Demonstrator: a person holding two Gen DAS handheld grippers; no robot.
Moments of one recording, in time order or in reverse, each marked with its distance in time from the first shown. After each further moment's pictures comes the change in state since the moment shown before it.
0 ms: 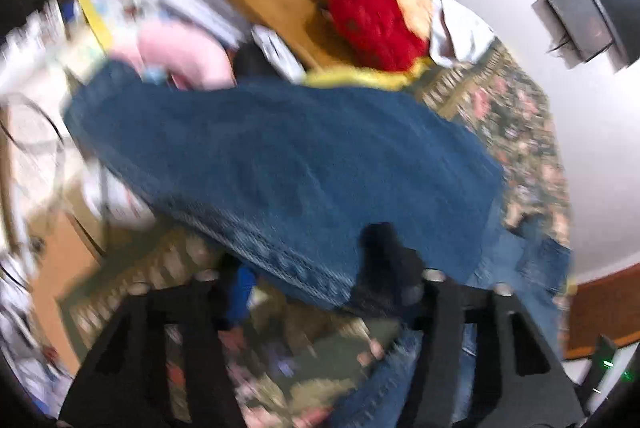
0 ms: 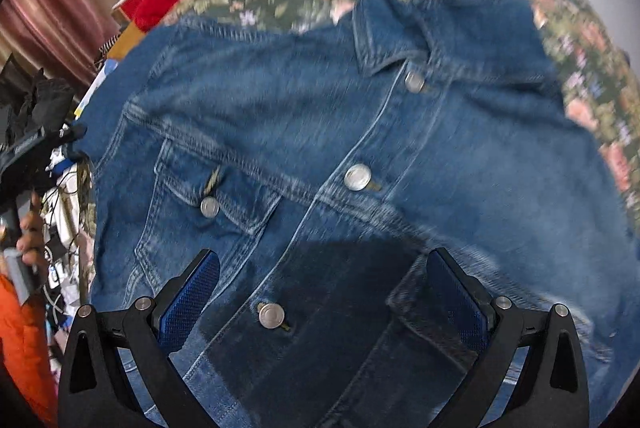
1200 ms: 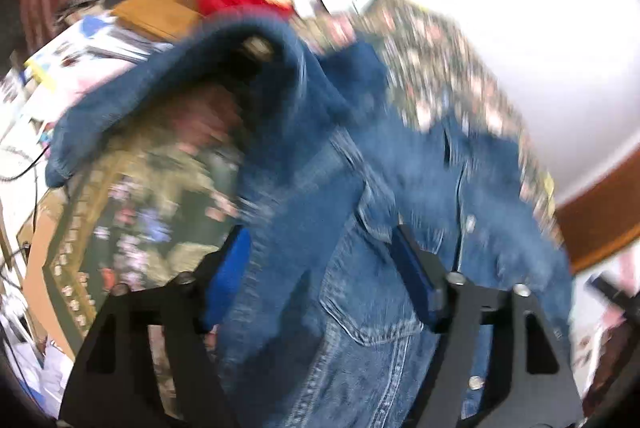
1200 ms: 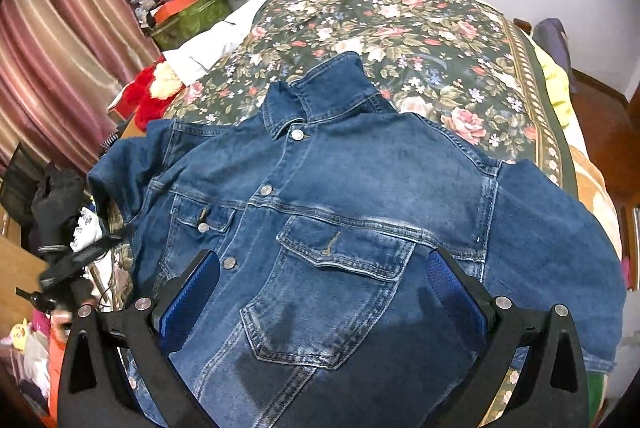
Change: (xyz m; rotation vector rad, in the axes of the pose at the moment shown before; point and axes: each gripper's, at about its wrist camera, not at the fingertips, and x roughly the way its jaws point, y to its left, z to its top) left arm -0.075 -0.056 -0.094 0.213 -0.021 -0.192; right arm -0.154 -0.089 -0.084 0.227 -0.296 0.004
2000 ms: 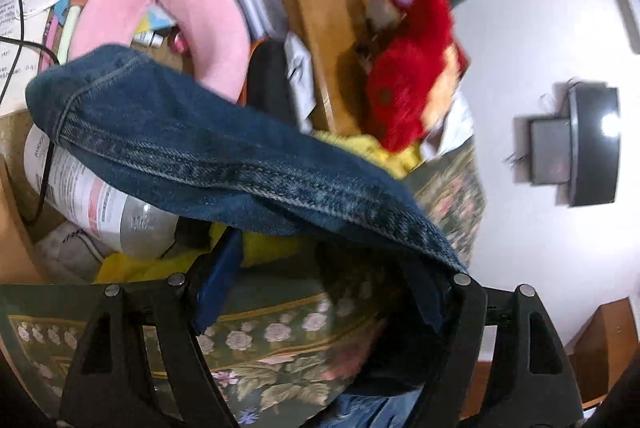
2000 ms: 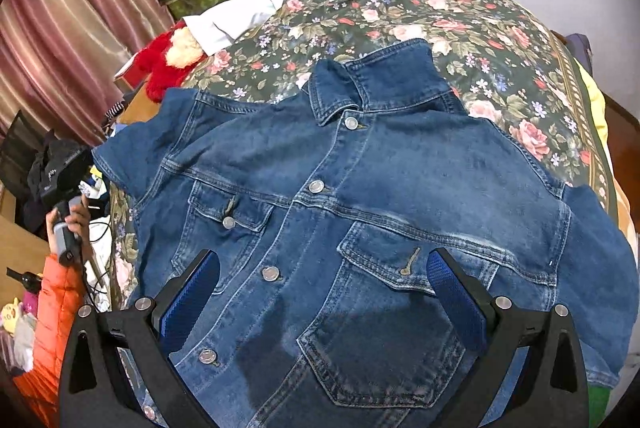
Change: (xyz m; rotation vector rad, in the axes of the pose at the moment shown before) left arm 0.073 0.188 0.098 -0.703 -0.041 -0.229; right arm 0.048 0.068 0.012 -0.091 0.064 -0.006
